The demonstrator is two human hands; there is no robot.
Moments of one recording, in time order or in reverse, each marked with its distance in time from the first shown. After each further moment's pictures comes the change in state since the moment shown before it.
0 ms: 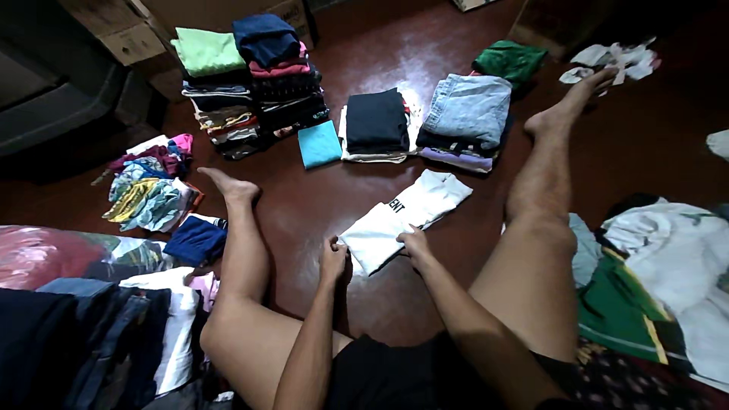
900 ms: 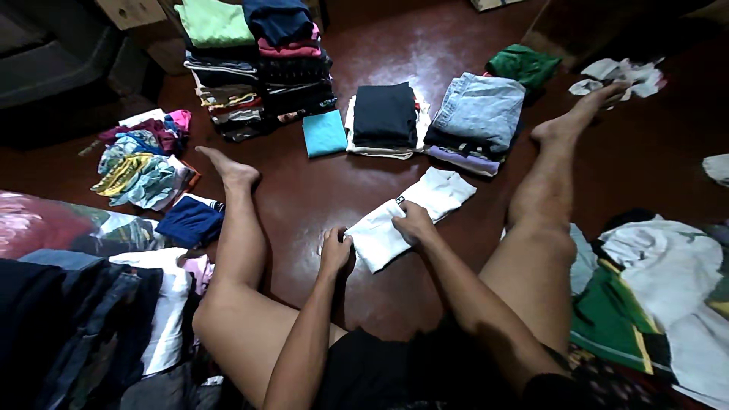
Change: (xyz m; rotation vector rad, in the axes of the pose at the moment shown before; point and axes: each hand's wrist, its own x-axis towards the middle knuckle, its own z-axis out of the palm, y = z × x) left_hand 0.002 0.010 -0.001 0.240 -0.041 0.080; right_hand 0.005 -0.069 -0.006 -0.839 -0.104 -0.434
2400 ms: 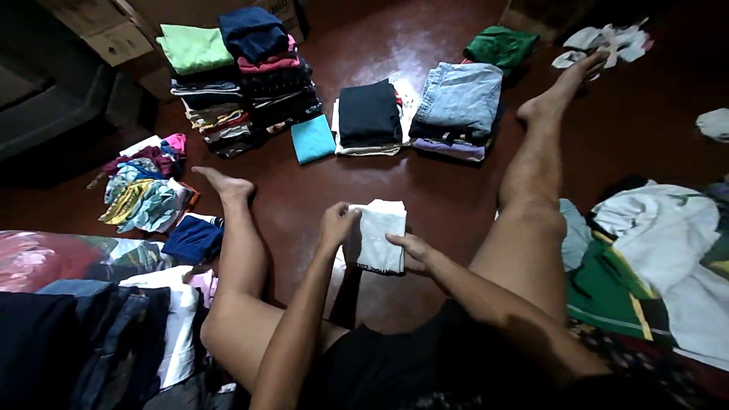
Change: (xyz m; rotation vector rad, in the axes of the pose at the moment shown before) left_hand -0.010 0.119 -0.037 0.004 -0.114 0.129; right_hand -0.076 0.034 0.025 1.223 -0.476 0.222
